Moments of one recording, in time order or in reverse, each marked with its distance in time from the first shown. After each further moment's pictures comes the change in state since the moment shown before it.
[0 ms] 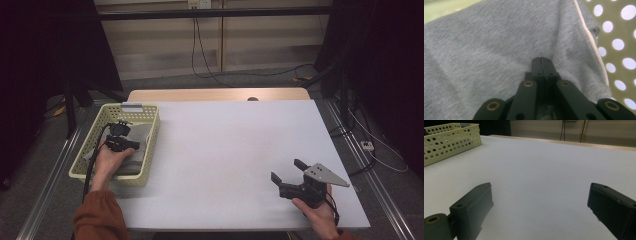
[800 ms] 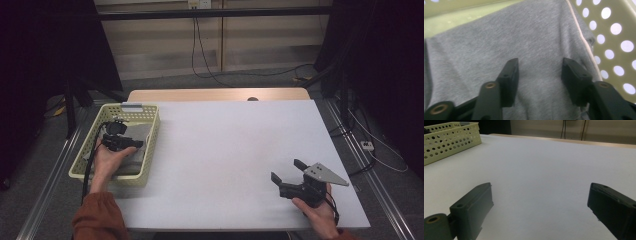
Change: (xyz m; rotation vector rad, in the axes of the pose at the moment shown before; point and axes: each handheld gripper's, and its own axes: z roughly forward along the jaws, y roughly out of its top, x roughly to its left) left arm -0.001 0.001 -0.012 -0.072 0.032 -0.020; right arm -0.003 -0.002 0.002 0.007 0.004 0.008
